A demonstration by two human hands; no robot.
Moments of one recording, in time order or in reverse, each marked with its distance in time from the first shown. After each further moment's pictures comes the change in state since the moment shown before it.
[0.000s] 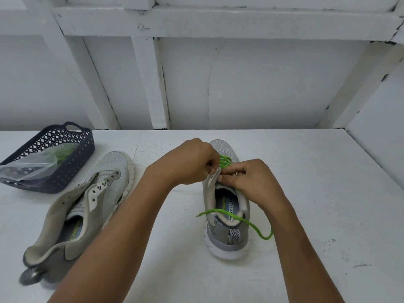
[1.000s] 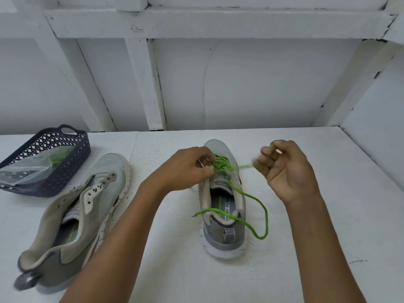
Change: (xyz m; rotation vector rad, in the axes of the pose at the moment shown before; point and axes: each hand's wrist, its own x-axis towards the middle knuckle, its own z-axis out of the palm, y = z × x) left_hand -0.009 -0.009 0.024 -0.469 0.078 -0.138; right_hand -0.005 0.003 -0.046 1.294 0.137 0.114
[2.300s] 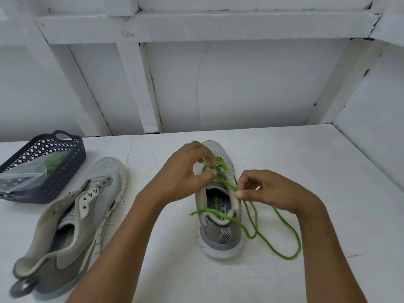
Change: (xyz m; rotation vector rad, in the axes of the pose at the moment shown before) left_hand -0.011 0.006 0.009 0.037 0.181 0.291; right_hand -0.003 0.003 -0.038 -1.317 -0.518 0.043
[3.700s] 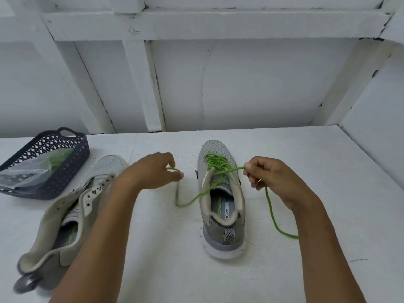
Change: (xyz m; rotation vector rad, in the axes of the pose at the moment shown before) left_hand -0.004 -0.043 -0.042 0.334 -0.346 -0.604; right_hand 0.017 0.000 0.001 0.280 0.246 -0.006
